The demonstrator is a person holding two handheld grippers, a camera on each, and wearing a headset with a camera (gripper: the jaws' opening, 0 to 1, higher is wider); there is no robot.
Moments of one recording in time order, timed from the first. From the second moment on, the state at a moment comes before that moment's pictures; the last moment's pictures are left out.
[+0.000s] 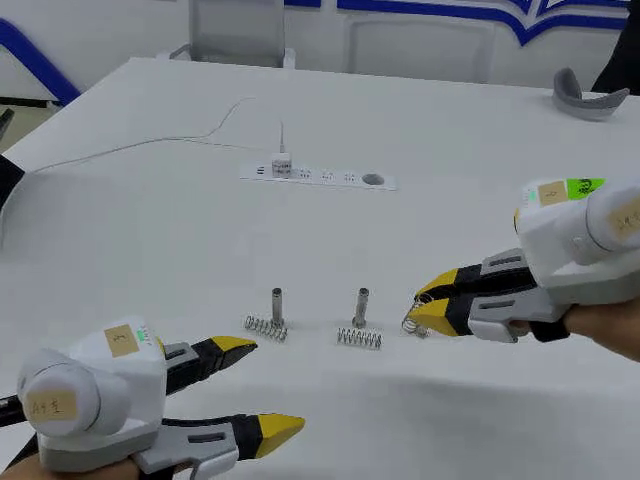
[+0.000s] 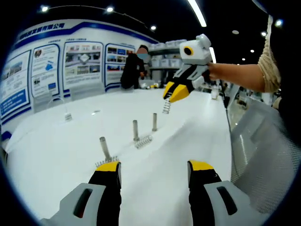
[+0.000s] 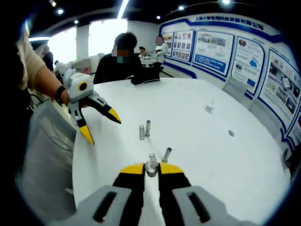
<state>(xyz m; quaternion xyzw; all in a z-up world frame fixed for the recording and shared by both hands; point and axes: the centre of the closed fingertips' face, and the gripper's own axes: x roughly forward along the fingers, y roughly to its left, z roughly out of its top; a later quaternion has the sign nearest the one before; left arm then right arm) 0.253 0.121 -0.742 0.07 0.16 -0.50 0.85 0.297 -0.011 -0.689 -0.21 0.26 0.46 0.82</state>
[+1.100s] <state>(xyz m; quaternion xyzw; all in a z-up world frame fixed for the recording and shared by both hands) 0.261 0.142 -0.741 0.07 0.16 -0.46 0.87 0.342 -0.045 -0.717 -0.18 0.30 0.38 0.85</state>
